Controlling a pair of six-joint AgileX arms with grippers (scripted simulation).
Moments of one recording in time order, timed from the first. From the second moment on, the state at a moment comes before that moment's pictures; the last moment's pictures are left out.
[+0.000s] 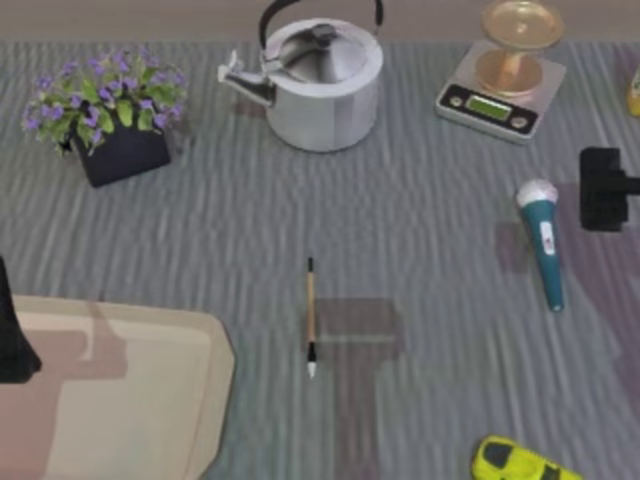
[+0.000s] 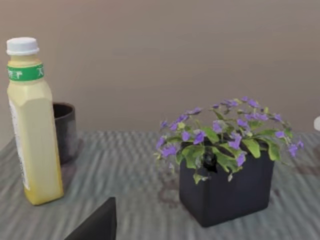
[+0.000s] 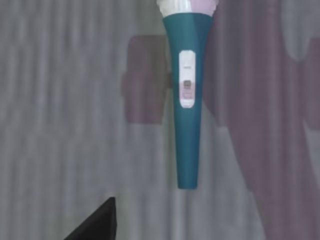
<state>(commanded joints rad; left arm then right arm) 0.00 0.00 0.00 0.00 0.00 0.00 0.21 1.39 1.02 -0.68 0.01 0.23</state>
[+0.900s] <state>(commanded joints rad) 0.00 0.00 0.00 0.00 0.00 0.00 0.28 1.90 1.38 -0.95 0.03 0.32</state>
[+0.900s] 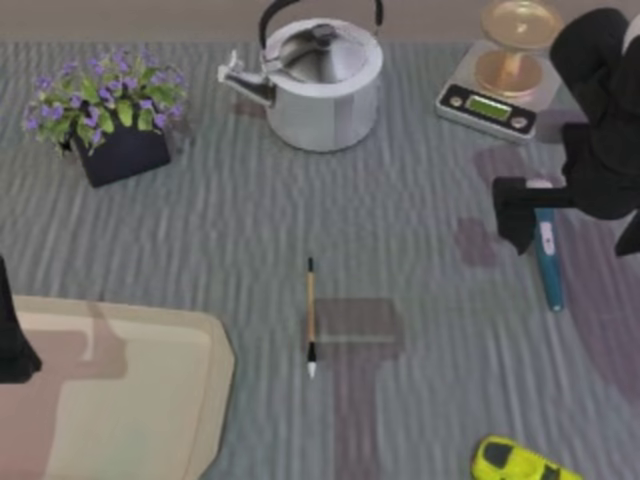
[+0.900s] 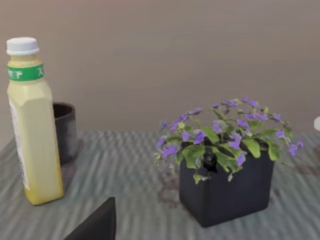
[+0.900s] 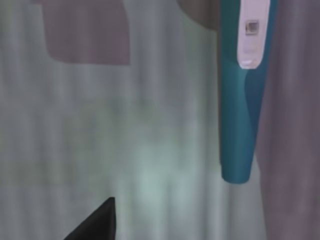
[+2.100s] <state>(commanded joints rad) 0.00 0.00 0.00 0.00 0.00 0.00 0.28 2.10 1.23 -0.61 0.03 0.31</state>
